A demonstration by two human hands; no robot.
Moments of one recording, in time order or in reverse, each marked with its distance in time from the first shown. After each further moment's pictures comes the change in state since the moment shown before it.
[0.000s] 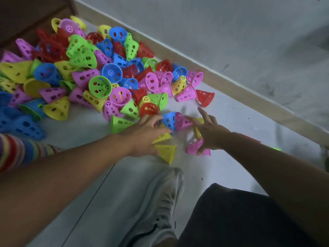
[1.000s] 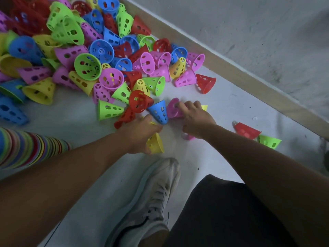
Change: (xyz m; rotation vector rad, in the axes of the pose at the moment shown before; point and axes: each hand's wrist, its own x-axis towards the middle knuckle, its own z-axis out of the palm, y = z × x) left_hand 0.017 -0.004 0.044 0.141 -0.082 -0.049; right_hand 0.036 -0.023 0.023 0.039 0.236 -0.030
